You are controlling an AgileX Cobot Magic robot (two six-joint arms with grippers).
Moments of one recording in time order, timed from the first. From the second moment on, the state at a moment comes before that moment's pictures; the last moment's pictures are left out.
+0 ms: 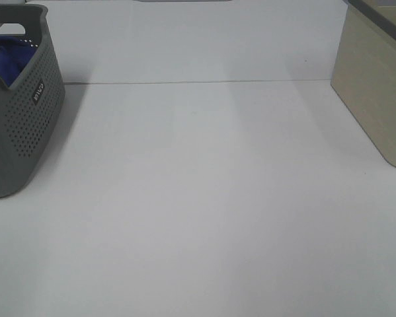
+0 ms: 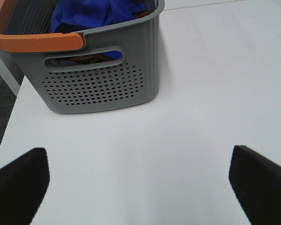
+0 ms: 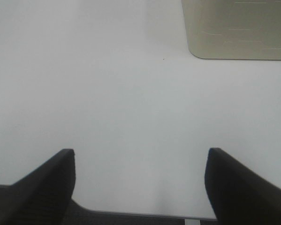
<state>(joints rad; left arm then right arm) 0.06 -0.01 -0.52 -0.05 1.08 0.10 -0.09 0.00 -0.45 0.15 1.11 -0.13</state>
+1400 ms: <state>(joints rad) 0.06 -0.01 -0.52 -0.05 1.08 0.10 -0.09 0.00 -0.45 0.15 1.11 -0.13</state>
